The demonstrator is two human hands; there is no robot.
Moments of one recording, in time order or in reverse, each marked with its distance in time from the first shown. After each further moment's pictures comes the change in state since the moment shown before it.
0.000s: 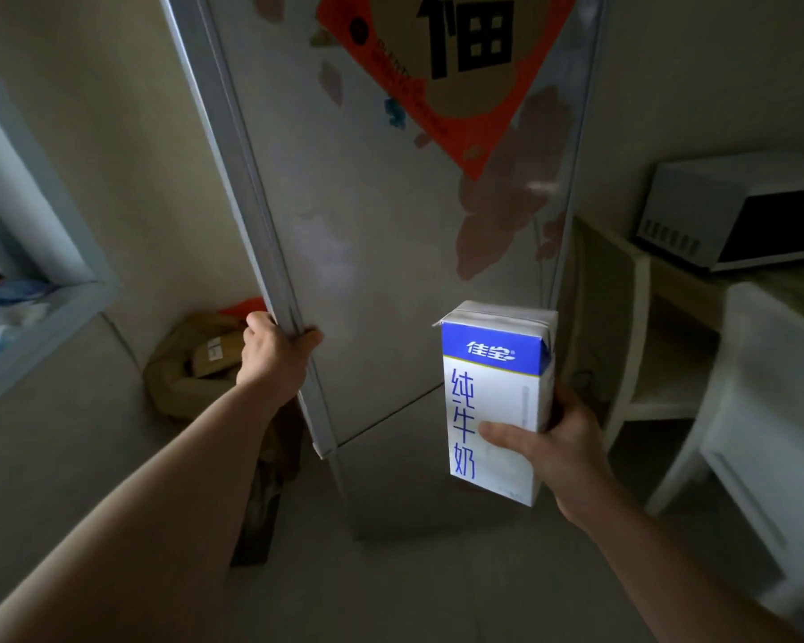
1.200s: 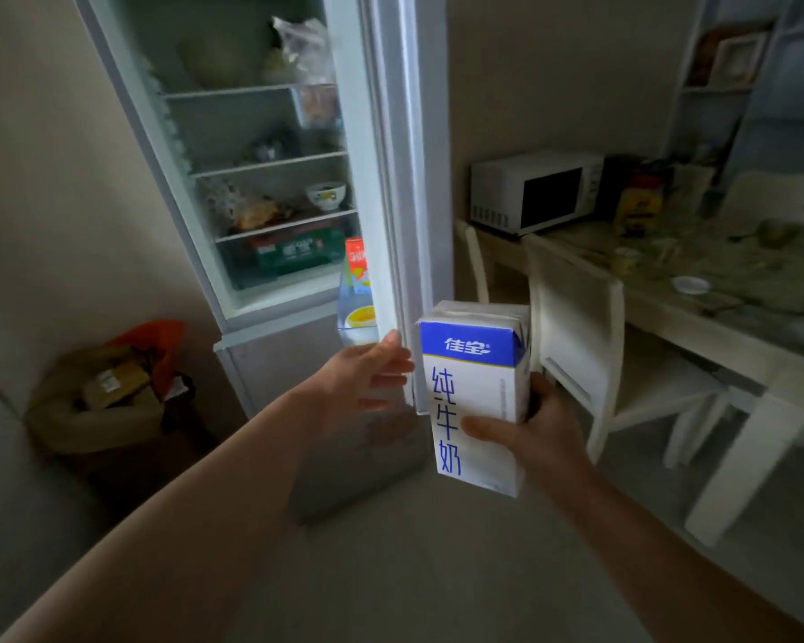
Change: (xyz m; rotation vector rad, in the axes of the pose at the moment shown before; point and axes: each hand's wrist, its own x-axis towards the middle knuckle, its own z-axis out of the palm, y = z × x) left_hand -0.236 0.023 -0.036 -0.382 -1.118 0.085; right_hand -0.247 -0.021 -0.067 -0.063 0.292 0.005
